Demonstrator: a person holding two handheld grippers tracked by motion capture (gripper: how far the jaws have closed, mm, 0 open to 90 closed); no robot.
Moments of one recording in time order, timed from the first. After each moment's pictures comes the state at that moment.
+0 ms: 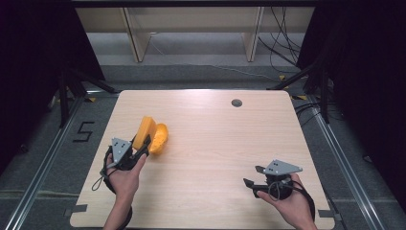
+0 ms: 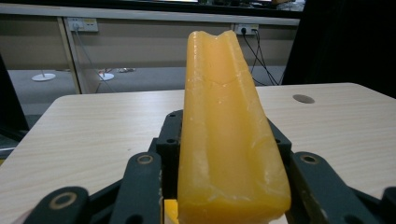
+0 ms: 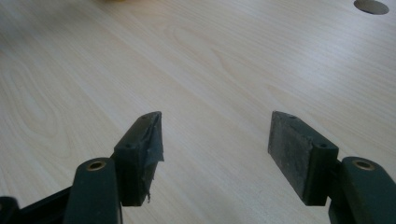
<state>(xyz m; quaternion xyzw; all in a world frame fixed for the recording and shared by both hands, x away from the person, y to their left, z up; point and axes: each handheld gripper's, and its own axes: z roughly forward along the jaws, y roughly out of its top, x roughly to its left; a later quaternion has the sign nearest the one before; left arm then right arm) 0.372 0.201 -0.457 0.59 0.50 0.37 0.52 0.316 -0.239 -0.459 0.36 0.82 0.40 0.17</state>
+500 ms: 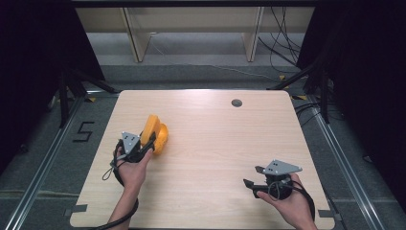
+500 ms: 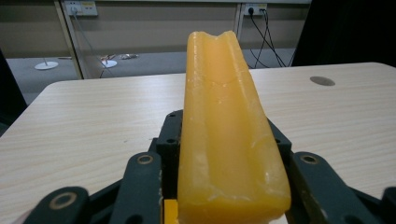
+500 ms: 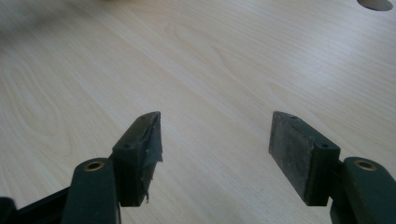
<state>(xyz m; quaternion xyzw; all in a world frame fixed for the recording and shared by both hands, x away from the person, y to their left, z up) 0.402 0.191 -0.479 0.61 0.51 0.36 0.49 0.317 -0.239 -0.460 0.36 0.83 0.40 0.17</state>
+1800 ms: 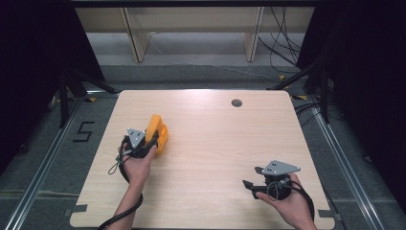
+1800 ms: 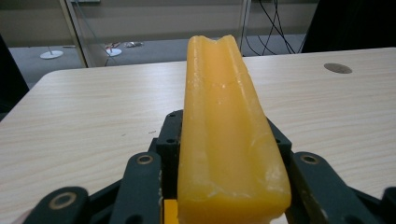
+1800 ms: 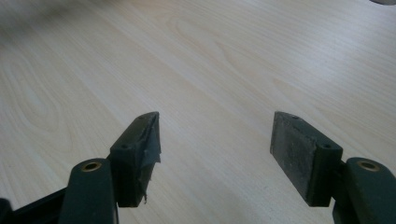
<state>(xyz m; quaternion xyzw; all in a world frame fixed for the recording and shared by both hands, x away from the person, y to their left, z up) 0.419 0.183 -0.486 0.62 0.52 0.35 0.47 0.317 -0.237 -0.461 0.36 0.83 0.40 0.16</state>
